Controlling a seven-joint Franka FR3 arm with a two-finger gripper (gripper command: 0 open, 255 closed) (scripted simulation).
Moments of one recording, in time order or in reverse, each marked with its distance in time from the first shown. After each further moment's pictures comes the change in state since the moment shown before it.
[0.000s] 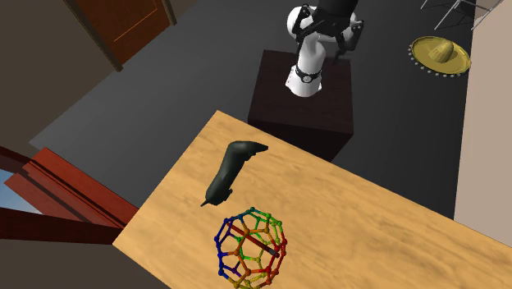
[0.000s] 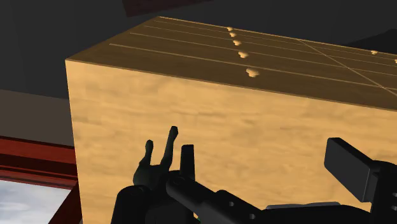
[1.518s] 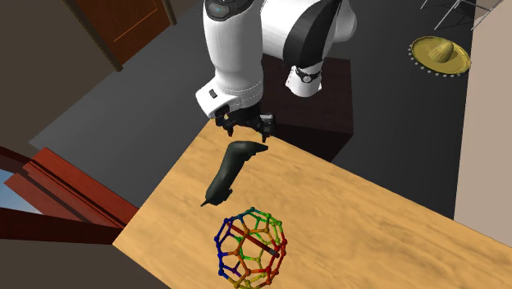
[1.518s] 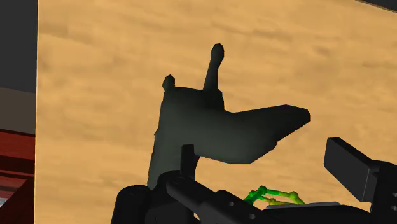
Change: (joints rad) arm -0.003 0.801 -0.331 0.422 0.177 0.266 -0.453
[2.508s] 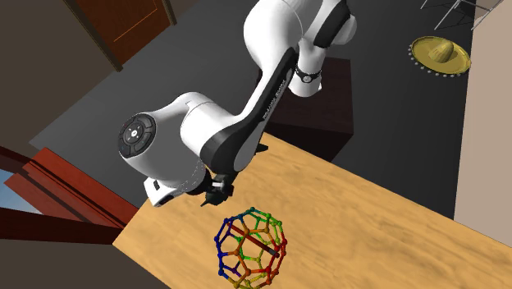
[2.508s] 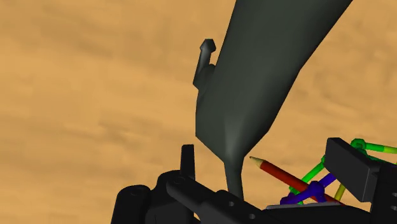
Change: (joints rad) arm -0.210 0.731 0.034 0.780 0.272 -0.205 -0.230
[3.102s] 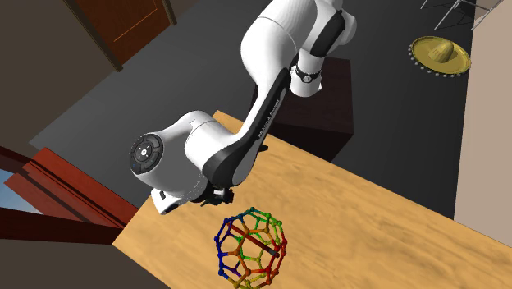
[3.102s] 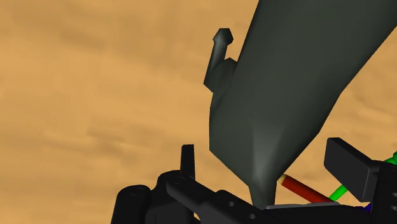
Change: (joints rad) arm -0.009 0.070 0.013 0.003 0.017 0.058 -0.016
